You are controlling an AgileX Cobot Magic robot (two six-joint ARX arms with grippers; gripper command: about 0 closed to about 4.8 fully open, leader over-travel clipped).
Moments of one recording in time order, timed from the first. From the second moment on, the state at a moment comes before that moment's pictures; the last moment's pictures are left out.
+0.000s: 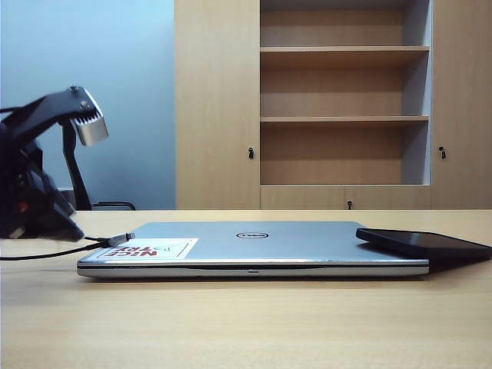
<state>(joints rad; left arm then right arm) -0.31 1.22 0.39 0.24 0.12 0.77 0.75 0.50 0.62 -0.33 0.00 -0.12</state>
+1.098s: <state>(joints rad) -0.31 1.49 0.39 0.55 0.11 0.77 0.75 0.50 0.62 -0.30 0.00 -0.12</state>
